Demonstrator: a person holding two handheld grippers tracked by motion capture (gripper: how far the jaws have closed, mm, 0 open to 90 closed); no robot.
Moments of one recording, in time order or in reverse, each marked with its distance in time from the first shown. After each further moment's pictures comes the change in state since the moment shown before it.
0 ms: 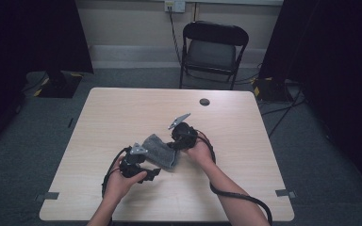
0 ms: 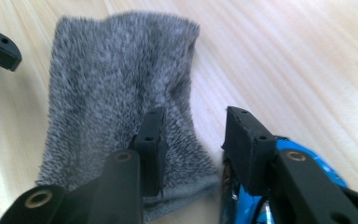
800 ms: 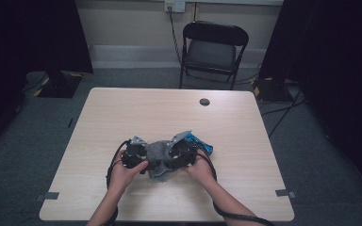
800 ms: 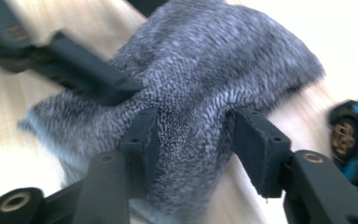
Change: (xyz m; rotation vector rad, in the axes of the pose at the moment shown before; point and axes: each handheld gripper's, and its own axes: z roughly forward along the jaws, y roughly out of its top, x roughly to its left) left arm 0.028 0.013 0.016 -0.036 0.016 -0.102; right arm 0.048 -0.030 -0.004 -0.028 0.091 0.022
